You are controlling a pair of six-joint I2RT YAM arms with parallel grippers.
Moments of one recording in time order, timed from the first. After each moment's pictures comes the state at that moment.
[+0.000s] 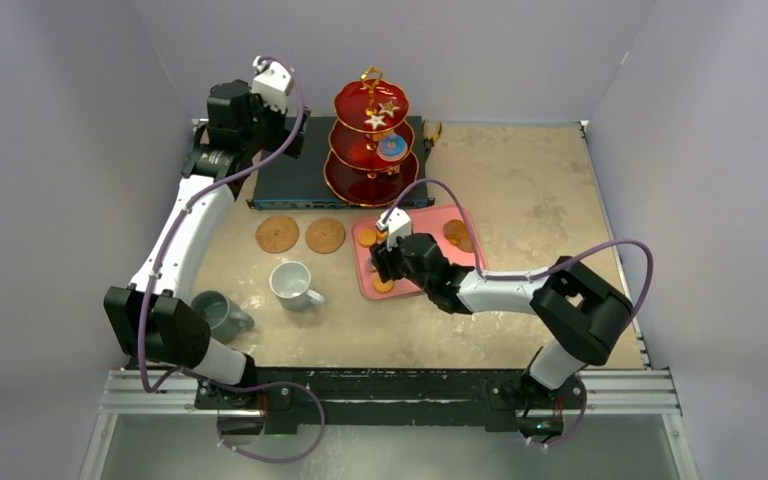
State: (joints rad) left arm -0.17 1.49 1.53 -0.37 0.08 0.22; right arm 0.90 1.60 0.72 0.38 0.22 0.12
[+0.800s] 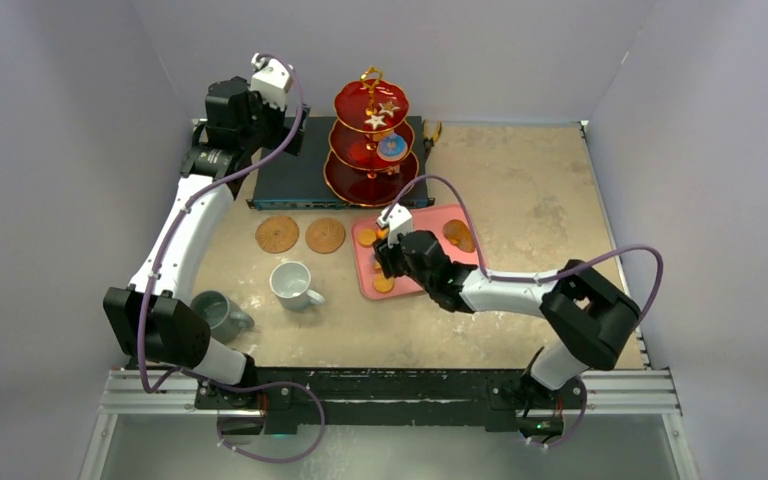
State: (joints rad) left arm -0.17 1.49 1.54 -0.36 0.08 0.22; right arm 0.91 1.57 0.72 0.35 0.26 0.11
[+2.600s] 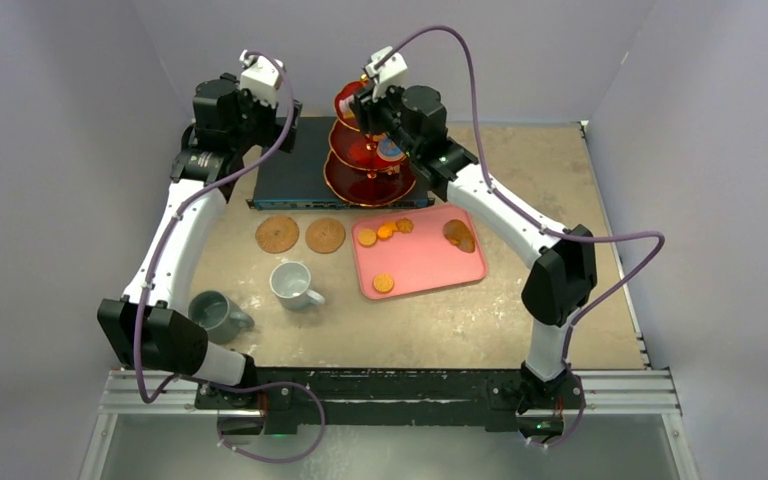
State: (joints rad) left arm -0.15 1.45 1.54 -0.36 0.09 0.22; right arm 0.67 1.86 1.80 0.02 0.10 -0.08
